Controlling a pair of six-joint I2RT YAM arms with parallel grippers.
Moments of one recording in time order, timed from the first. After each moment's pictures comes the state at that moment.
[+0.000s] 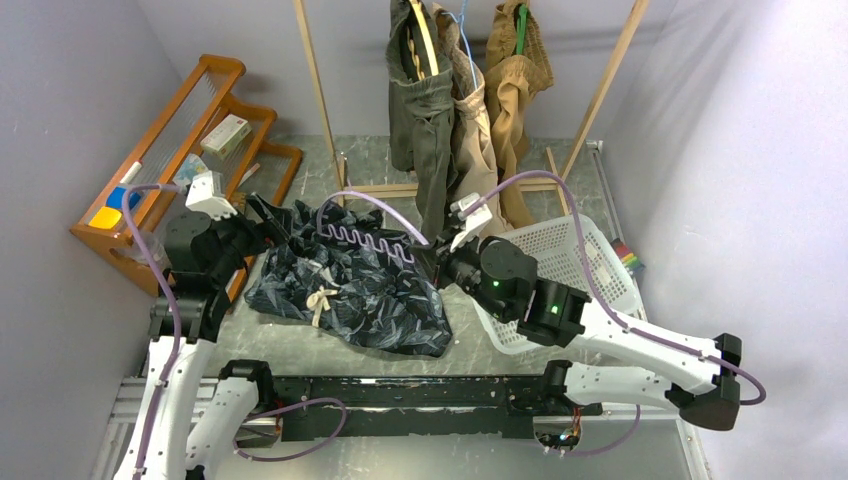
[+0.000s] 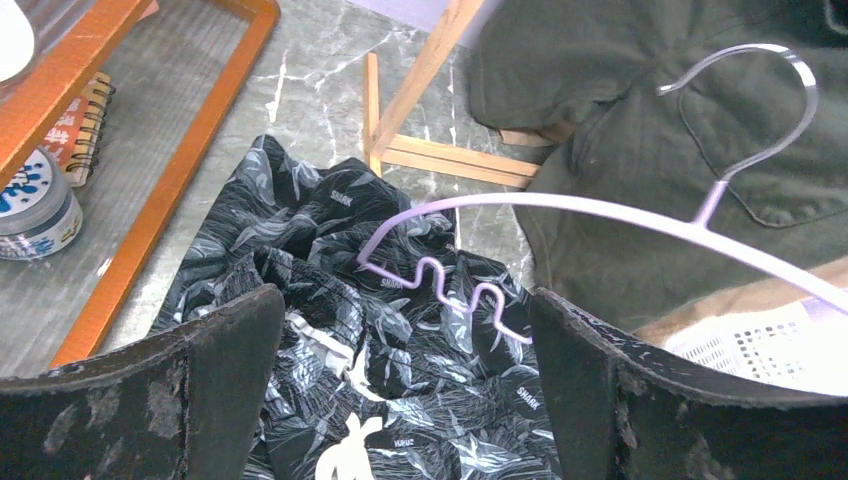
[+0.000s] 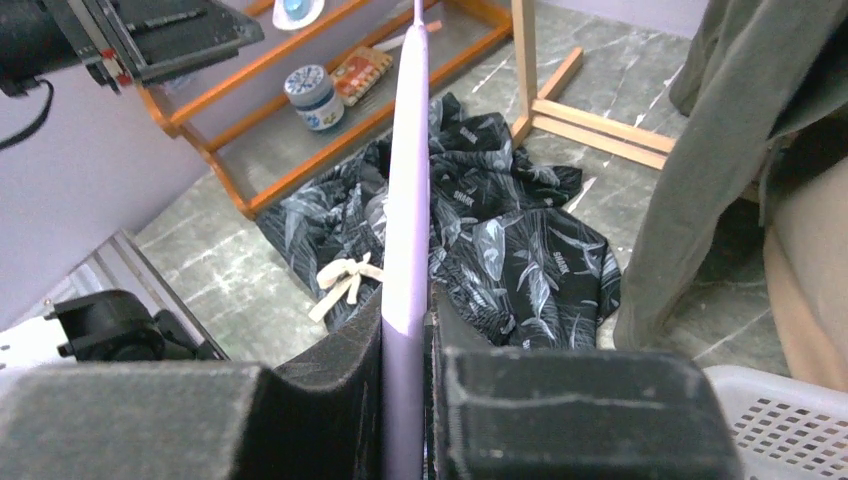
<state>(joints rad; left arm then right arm) -0.05 0.66 0.85 -0.42 0.09 -0.47 1.17 0.97 0.95 -0.12 0.41 0.28</state>
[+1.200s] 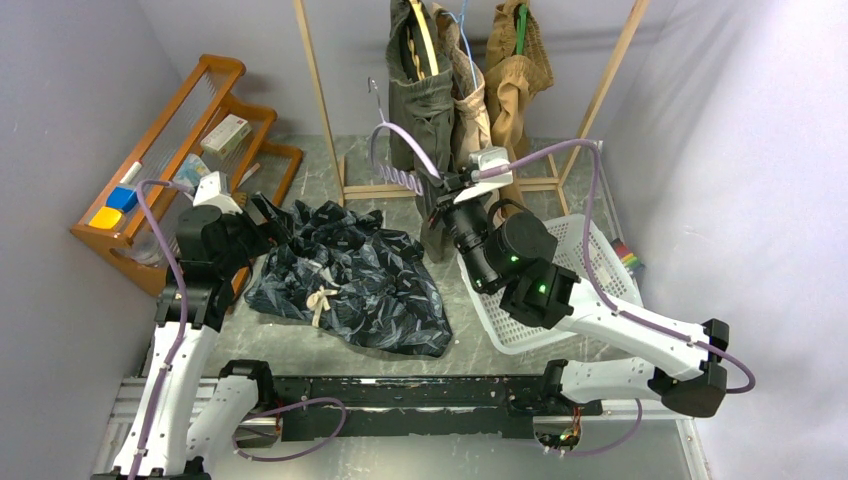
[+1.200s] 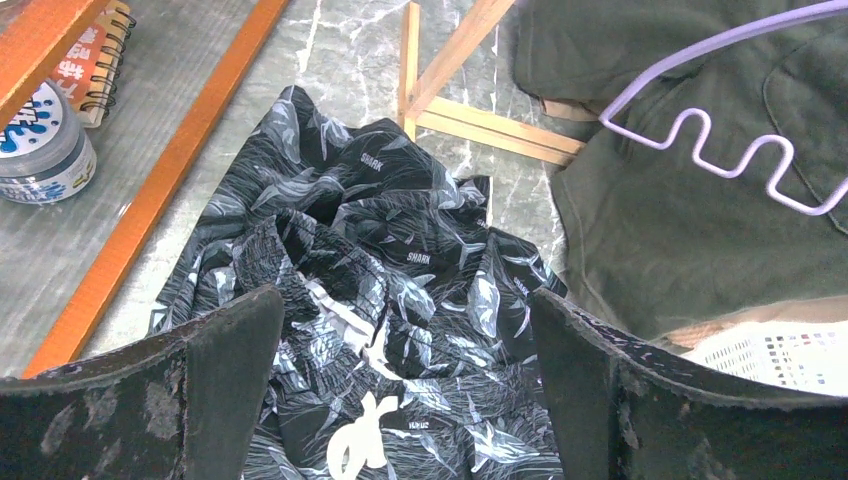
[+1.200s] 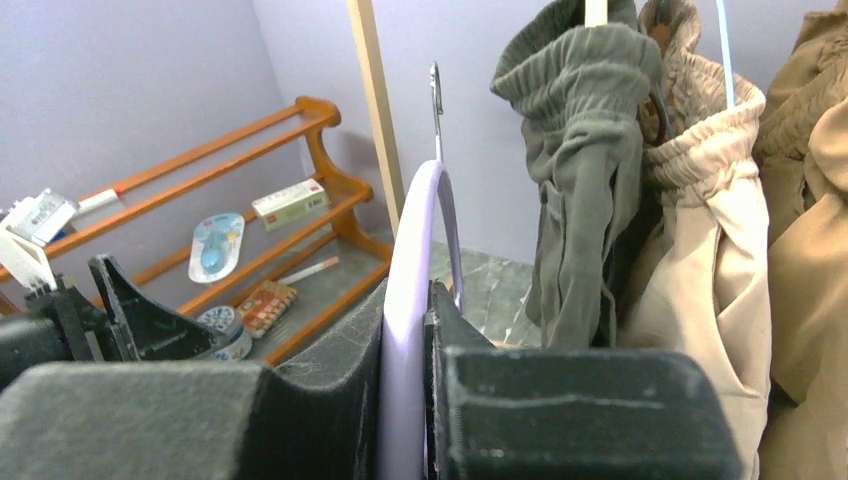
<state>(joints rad) -0.05 0.73 0.84 -0.47 0.04 -0.49 1.17 1.11 1.17 0.24 0.69 -0.09</state>
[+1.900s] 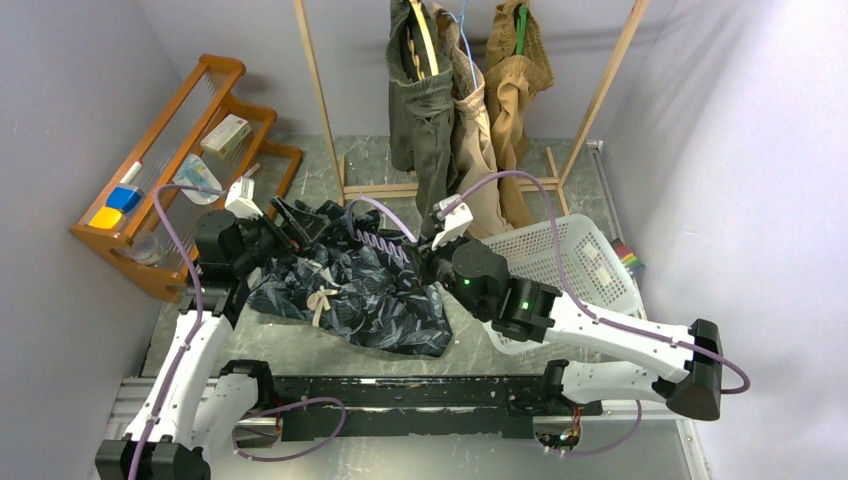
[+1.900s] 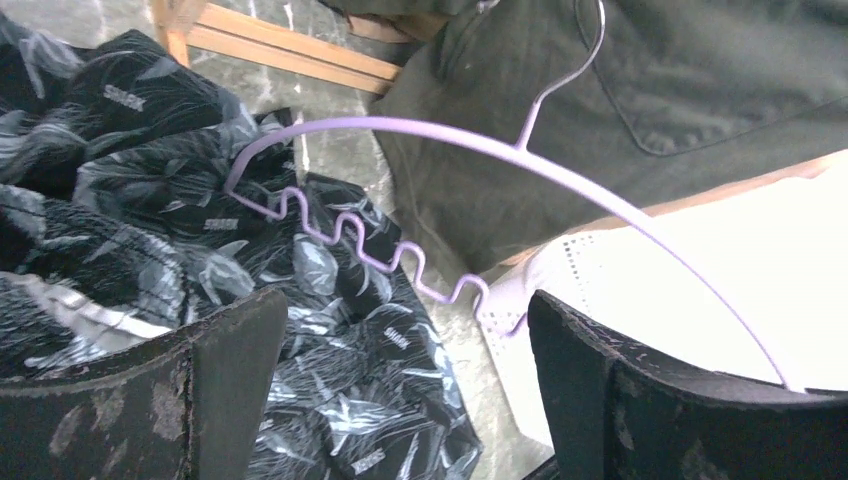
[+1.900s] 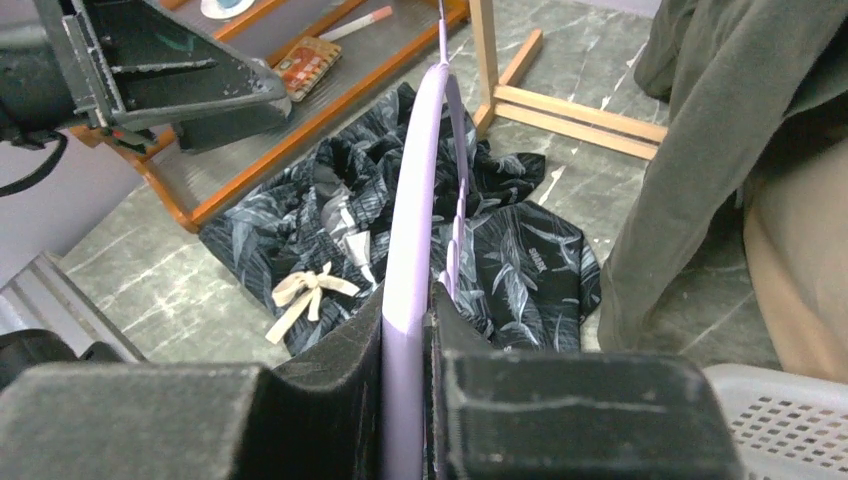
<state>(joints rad) -0.05 0.79 0.65 -0.15 0.43 -0.71 1.17 1.09 0.92 0.00 0.51 0.27</state>
